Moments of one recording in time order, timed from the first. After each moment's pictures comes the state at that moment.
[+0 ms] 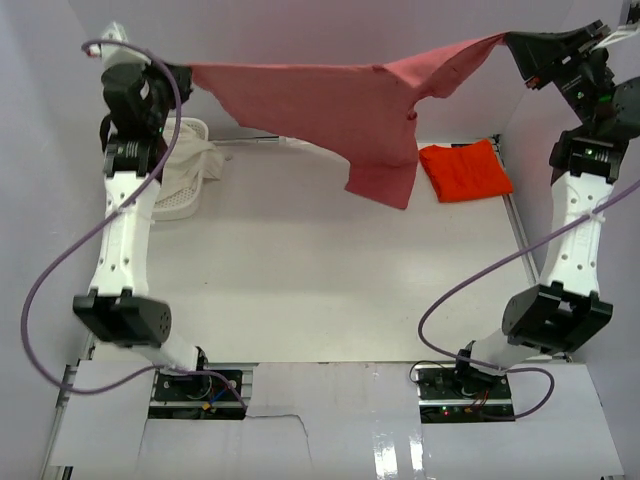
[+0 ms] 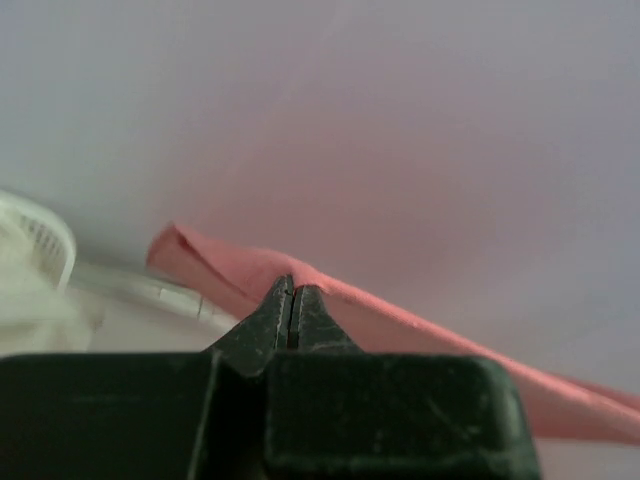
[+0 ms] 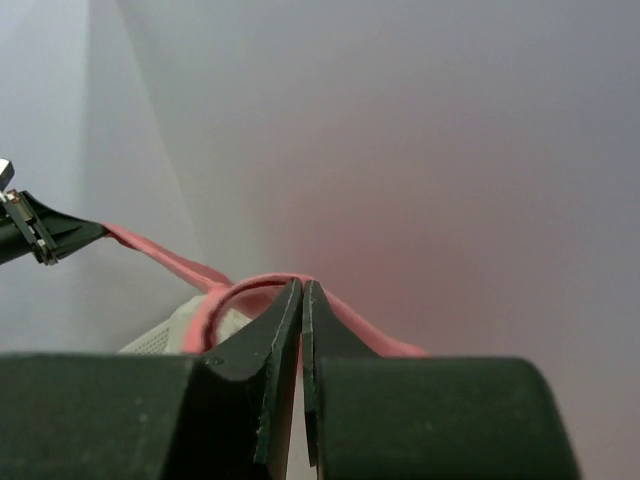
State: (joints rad) left arm -0.01 1.70 2.09 -0.32 0.00 -0.60; right arm -0.28 1.60 1.88 0.45 -0.84 0.78
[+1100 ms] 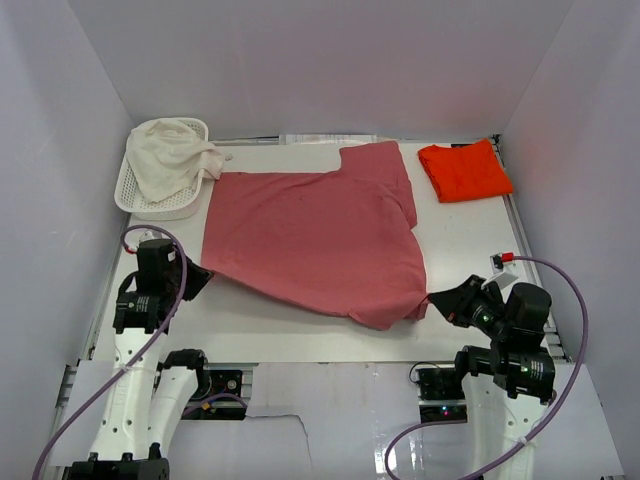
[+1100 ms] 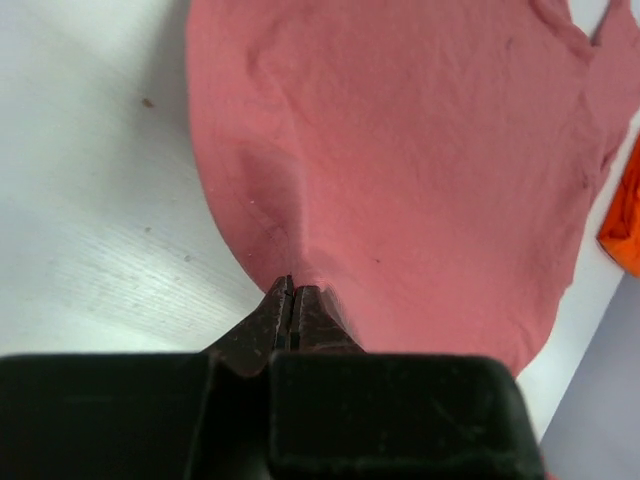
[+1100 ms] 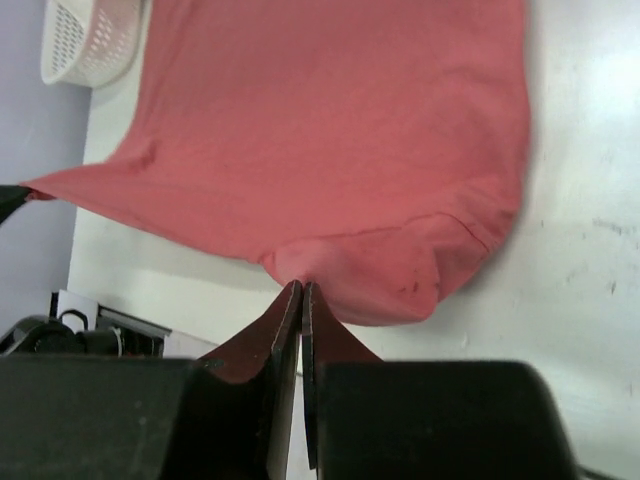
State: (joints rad) left arm -0.01 0.66 0.74 -0.82 0.03 -0.82; right arm -0.16 0.20 0.61 -0.89 -0.65 0.44
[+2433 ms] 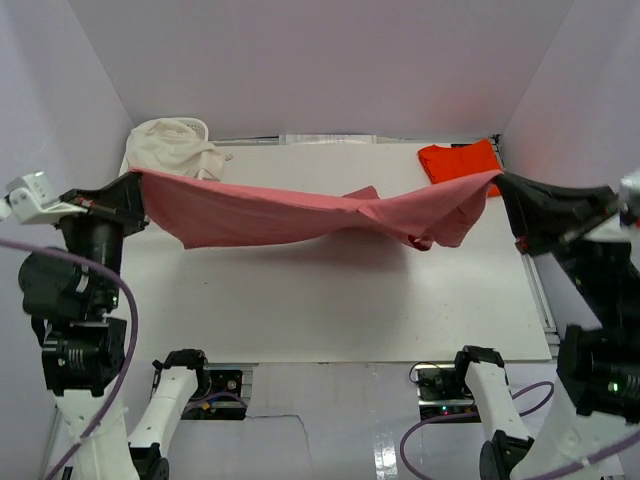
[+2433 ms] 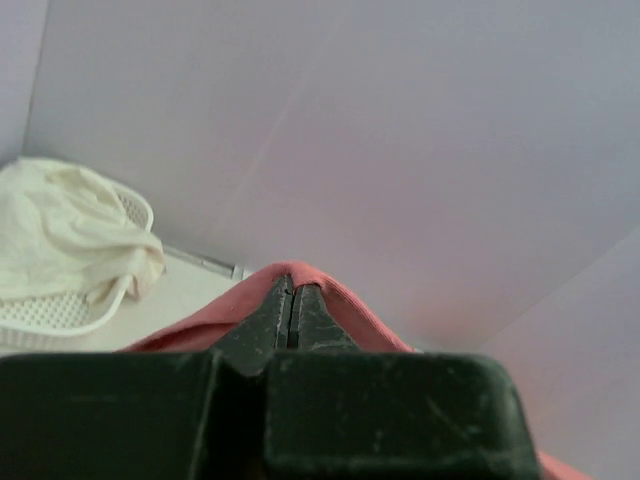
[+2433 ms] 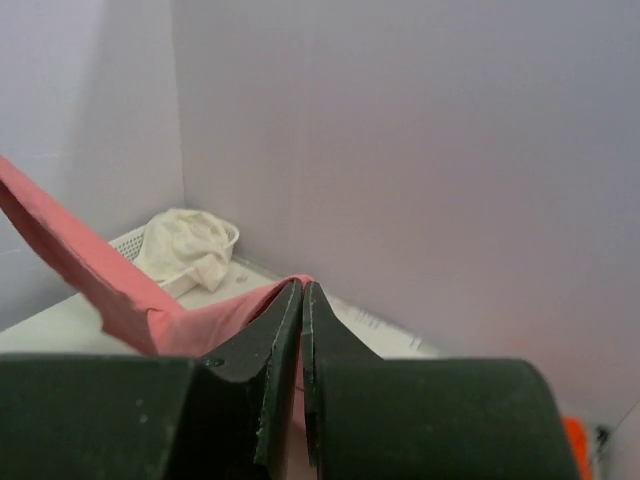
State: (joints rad) left arm -0.01 0.71 1.42 -0.53 -0.06 -0.55; right arm -0.16 0.76 1.66 -0.51 -0.72 0.22
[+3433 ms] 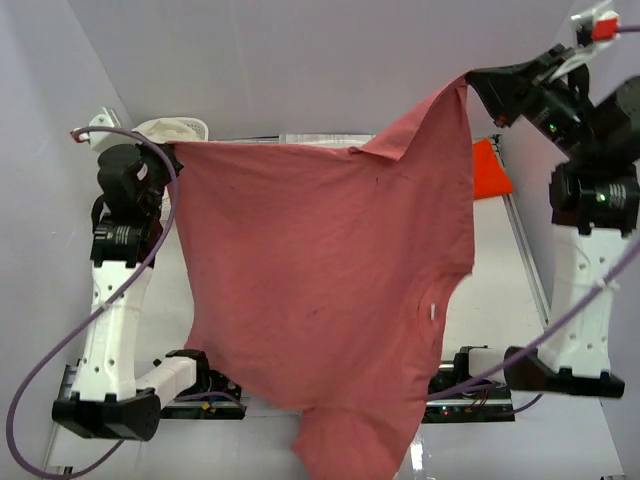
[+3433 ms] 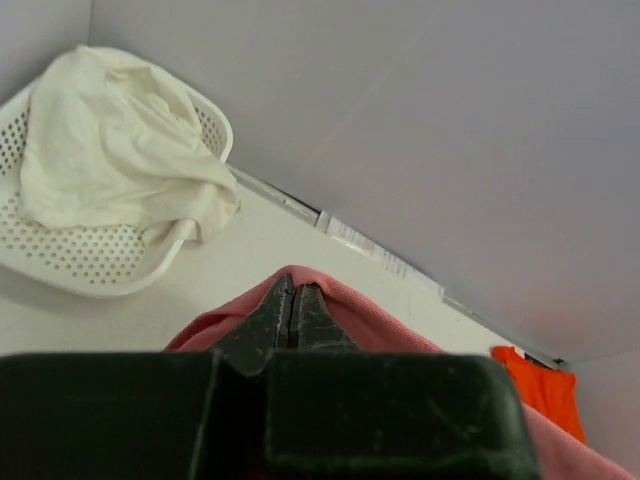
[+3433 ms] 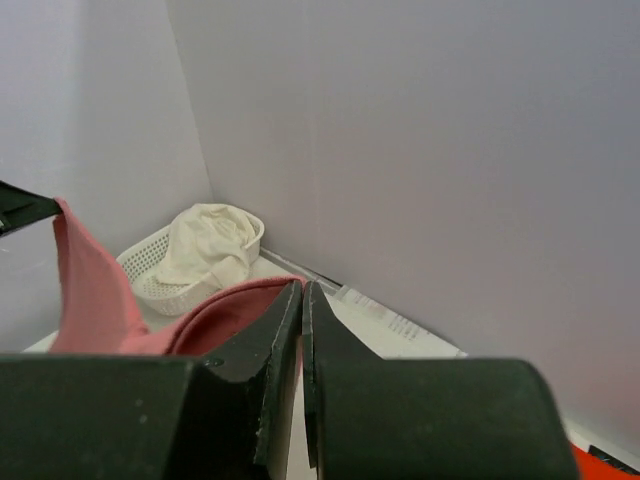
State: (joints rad) left arm -0.05 1.01 1.36 -0.39 -0.25 -0.55; right arm -0.04 1.21 1.92 -0.32 -0.73 0.24
